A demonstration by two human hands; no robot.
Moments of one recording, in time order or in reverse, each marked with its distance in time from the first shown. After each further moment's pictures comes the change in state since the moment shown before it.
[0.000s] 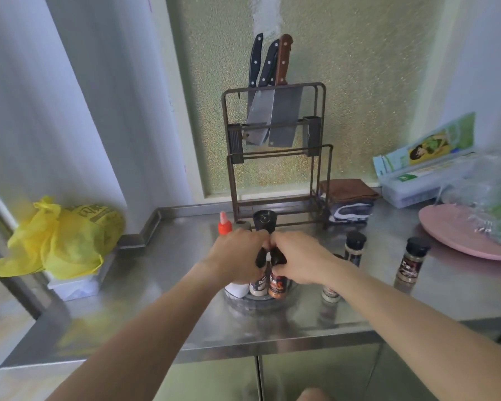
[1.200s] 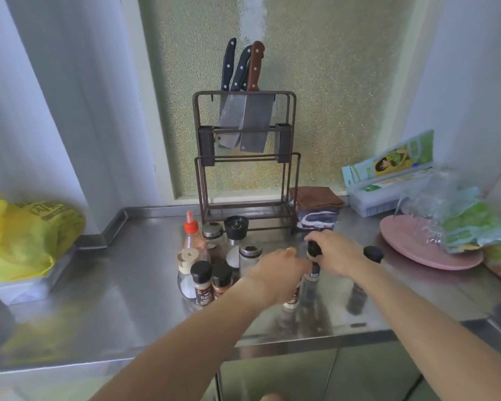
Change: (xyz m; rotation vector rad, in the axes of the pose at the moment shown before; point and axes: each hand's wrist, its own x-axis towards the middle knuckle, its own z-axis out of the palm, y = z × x) left_hand 0.051 0.123 0.036 -0.033 -0.064 0.255; right_hand -0.028 0.145 -0.010 -0.040 0.015 0.311
